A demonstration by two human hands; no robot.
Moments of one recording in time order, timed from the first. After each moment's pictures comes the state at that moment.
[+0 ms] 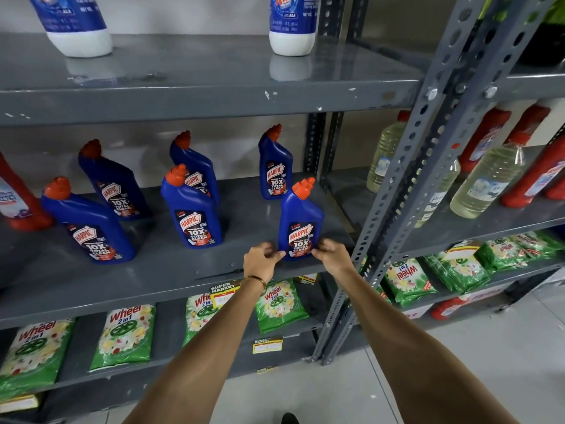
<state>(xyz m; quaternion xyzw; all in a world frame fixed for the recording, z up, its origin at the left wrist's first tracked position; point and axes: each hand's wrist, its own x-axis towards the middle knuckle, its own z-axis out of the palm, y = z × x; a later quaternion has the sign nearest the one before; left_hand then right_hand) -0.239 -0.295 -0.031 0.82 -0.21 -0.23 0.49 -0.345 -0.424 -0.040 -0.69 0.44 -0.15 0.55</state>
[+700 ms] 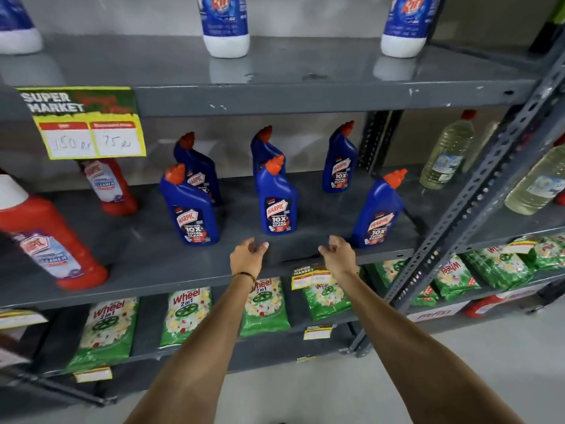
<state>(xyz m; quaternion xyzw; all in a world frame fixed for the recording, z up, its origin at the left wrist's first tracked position) -0.128 -0.128 -0.025 0.84 -0.13 -0.18 0.50 -0.255 -0.268 -0.028 -0.73 0.47 -0.18 0.46</state>
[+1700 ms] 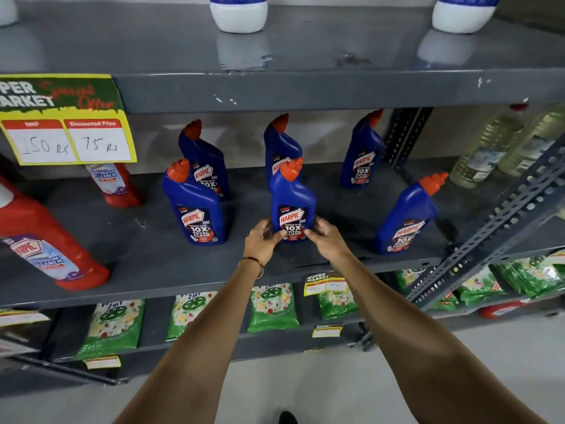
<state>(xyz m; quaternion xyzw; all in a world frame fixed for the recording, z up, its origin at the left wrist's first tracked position) -0.091 -0.158 -0.025 0.77 -0.20 -0.23 0.55 -0.175 -0.288 -0.039 -0.71 0.32 -0.15 0.61</state>
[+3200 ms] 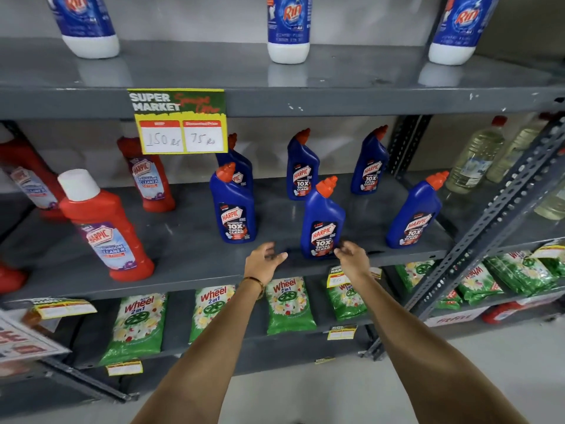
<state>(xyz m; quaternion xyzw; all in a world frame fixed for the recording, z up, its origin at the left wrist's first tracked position) -0.096 -0.057 -0.024 0.80 -0.20 -0.25 0.51 -0.219 -0.210 -0.029 -0.71 0.49 -0.19 0.47</state>
